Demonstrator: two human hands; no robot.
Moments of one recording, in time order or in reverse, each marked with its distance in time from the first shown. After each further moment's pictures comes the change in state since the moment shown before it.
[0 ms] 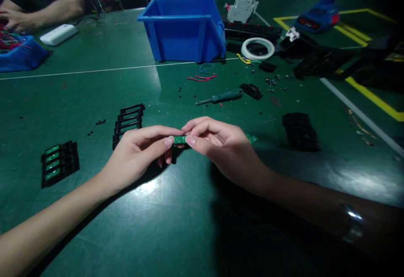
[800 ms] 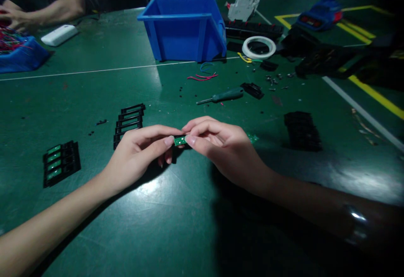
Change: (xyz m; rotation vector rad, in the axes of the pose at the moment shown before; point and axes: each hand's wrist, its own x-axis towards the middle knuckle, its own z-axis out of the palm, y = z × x) left_hand 0.000 -0.003 0.000 -0.037 0.003 -0.012; right_hand 0.000 0.000 0.002 -0.081 0.015 -0.014
